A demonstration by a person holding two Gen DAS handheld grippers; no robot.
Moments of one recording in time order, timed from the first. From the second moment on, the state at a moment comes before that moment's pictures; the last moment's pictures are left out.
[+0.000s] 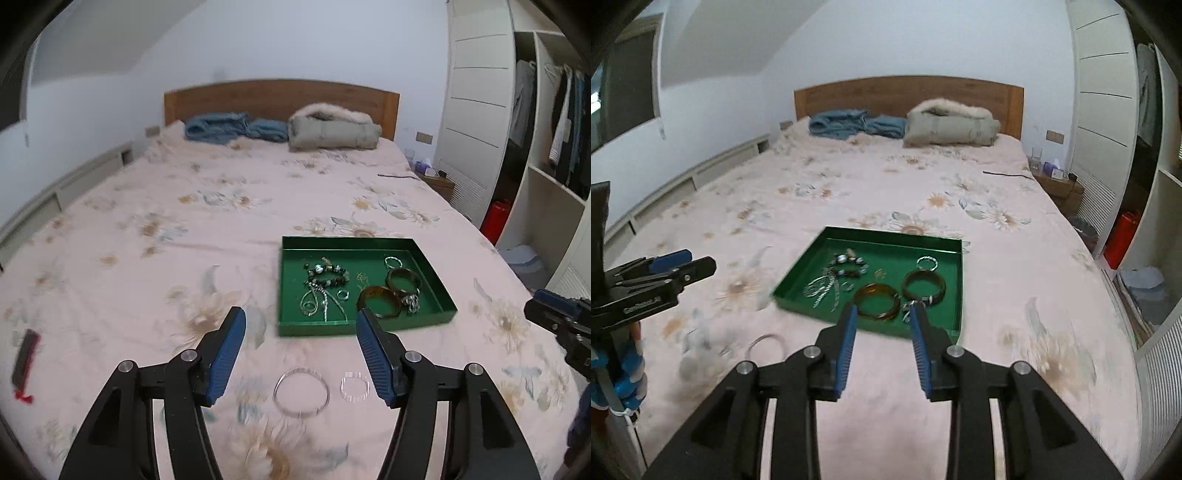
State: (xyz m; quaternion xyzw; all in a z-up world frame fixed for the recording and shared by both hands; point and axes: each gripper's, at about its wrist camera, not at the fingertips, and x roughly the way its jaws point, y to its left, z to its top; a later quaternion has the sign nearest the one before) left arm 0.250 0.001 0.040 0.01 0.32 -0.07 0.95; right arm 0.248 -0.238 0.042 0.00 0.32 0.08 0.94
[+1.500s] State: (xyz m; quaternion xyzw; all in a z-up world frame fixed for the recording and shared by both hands) left arm 0.018 -0.001 0.050 0.04 0.25 -0.04 0.97; right arm -0.009 -0.246 0.043 -0.01 0.28 0.05 0.96
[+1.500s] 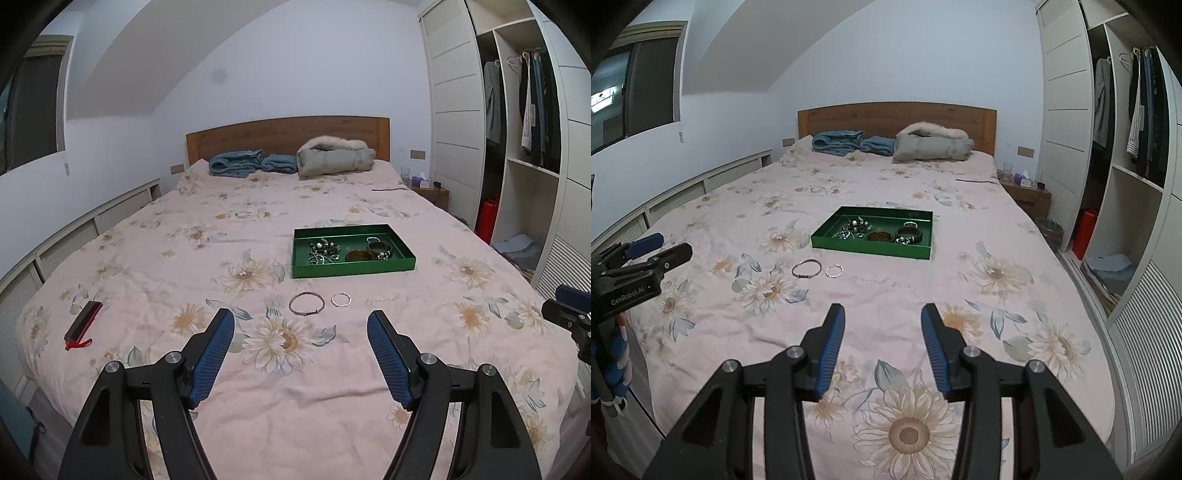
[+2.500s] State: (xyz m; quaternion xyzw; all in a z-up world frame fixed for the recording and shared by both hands) left arm 0.084 -0.005 0.011 0.05 0.30 -0.04 0.95; right arm 0.059 -0.246 0.007 0.00 0.31 0.07 0.95
